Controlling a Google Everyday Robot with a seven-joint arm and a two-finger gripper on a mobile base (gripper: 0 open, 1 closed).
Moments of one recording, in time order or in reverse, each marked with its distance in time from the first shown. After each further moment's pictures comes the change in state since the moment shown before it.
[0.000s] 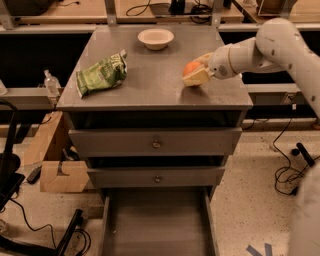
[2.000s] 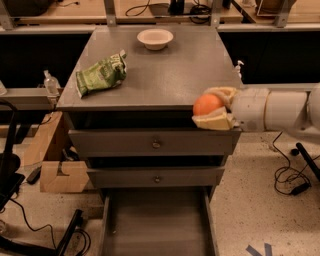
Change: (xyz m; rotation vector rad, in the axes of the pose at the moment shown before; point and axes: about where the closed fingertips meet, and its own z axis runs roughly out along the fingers) arm 0.014 0.159 -0.109 0.040 -0.197 -0.106
